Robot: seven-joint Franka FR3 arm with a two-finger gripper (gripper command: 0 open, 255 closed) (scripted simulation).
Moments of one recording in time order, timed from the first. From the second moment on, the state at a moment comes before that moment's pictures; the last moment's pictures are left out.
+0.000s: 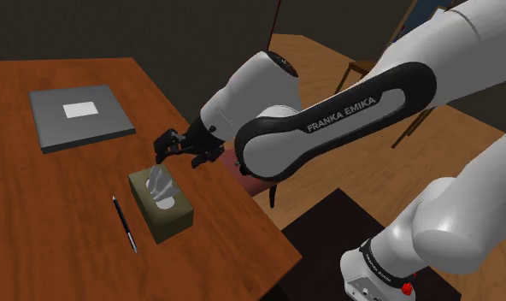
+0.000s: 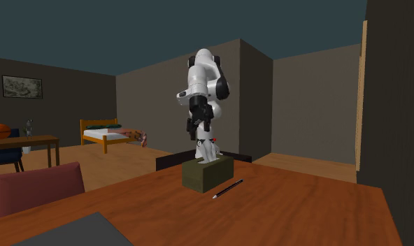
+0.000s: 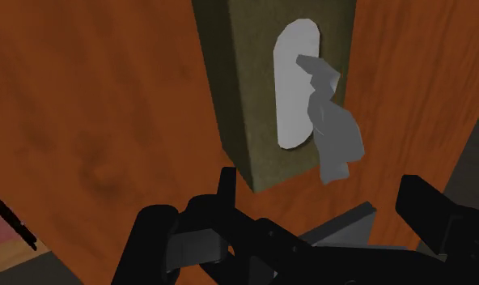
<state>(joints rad) 0.13 0.00 0.57 -2.39 0.27 2.92 0.68</state>
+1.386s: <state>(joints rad) 0.29 0.24 0.41 -2.25 -0.11 3.06 1.00</state>
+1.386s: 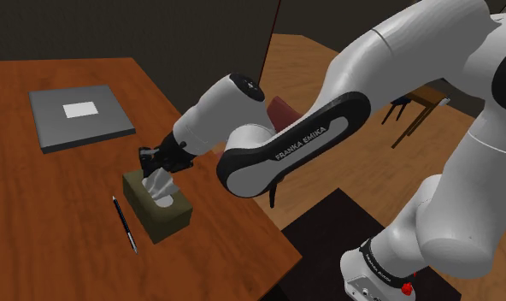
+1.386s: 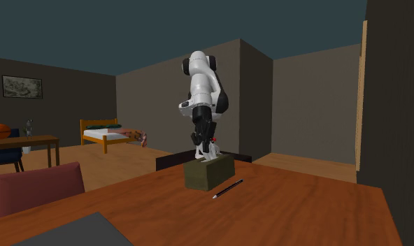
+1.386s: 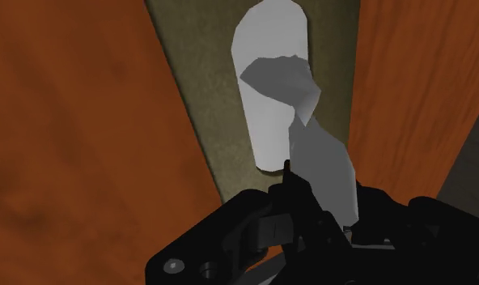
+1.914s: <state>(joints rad) 0.27 0.23 0.42 -2.26 -0.10 3.04 0.98</state>
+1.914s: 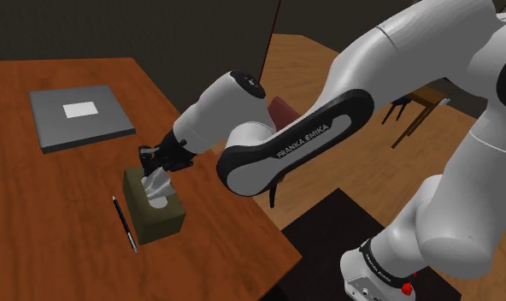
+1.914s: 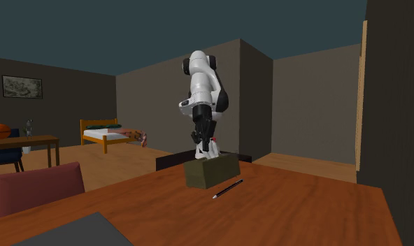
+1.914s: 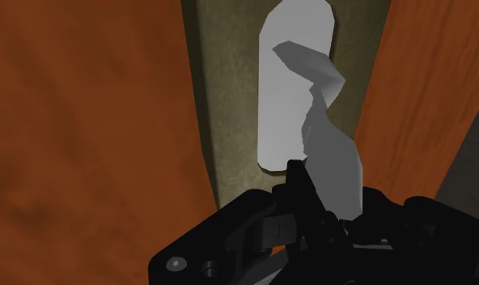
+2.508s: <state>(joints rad) 0.21 0.14 0.50 -2.23 0.01 2.93 0.91</state>
